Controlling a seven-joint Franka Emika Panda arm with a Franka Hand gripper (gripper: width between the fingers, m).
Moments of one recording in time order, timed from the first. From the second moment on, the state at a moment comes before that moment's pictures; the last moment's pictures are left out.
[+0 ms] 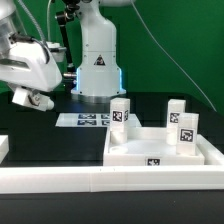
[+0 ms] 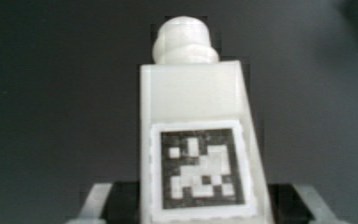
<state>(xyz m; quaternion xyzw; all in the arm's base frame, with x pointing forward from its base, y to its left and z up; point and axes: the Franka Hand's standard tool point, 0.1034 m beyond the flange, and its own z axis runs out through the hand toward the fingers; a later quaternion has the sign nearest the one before) 0.463 -0.169 0.085 -0.91 0.35 0.19 0.06</state>
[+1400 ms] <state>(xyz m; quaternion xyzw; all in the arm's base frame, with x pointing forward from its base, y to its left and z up) 0.559 -0.063 0.100 -0.93 0.29 -0.21 -0.06</state>
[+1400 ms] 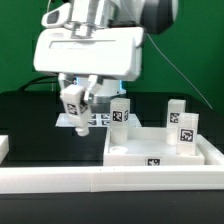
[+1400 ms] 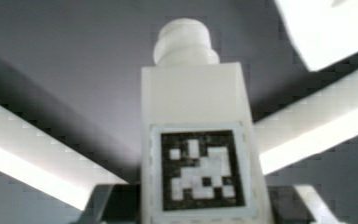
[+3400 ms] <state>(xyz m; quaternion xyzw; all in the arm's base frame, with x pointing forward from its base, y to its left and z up) 0.571 -0.031 0.107 -0.97 0.06 -0.22 -0.10</state>
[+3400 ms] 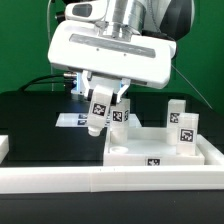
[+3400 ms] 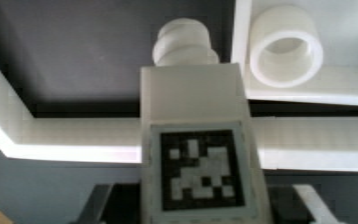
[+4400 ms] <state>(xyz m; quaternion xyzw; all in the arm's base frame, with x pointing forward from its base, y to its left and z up) 0.585 -0.037 0.128 -0.96 0.05 -0.26 -0.05</state>
